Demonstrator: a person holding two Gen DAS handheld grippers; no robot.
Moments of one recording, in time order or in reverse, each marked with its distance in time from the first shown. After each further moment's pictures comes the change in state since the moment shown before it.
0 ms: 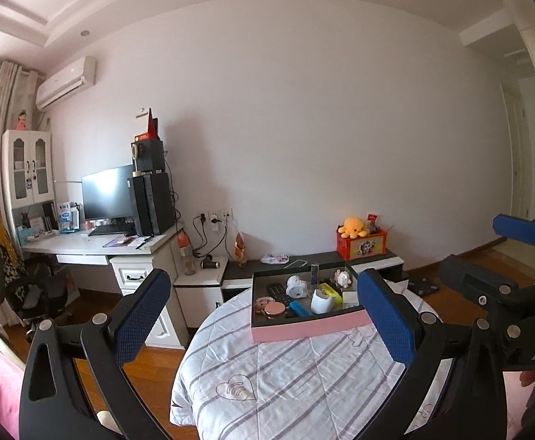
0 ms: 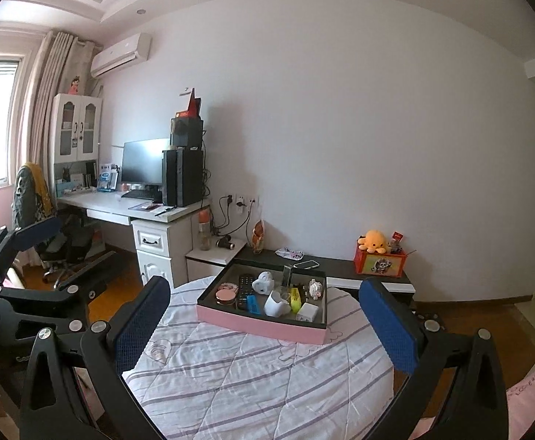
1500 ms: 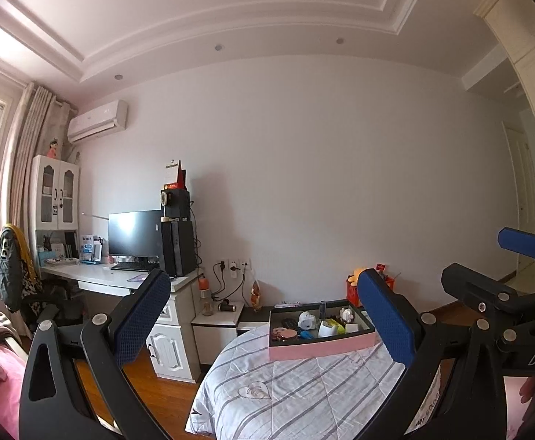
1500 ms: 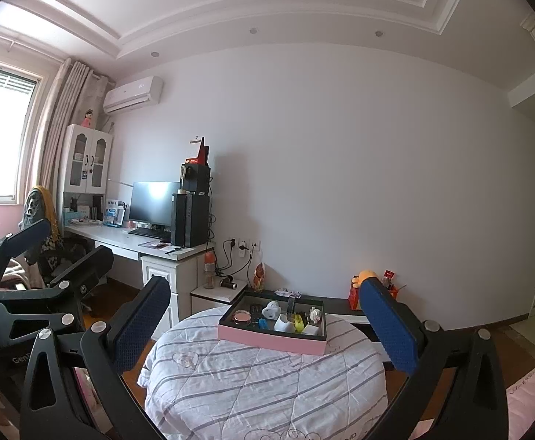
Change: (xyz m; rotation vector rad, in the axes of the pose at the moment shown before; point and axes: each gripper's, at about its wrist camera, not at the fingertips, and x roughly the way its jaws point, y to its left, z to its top) left arm -0.131 0.008 -0.019 -0.029 -0.227 0.069; right arm -0.105 0.042 -0.014 -0.022 -0.193 -0.026
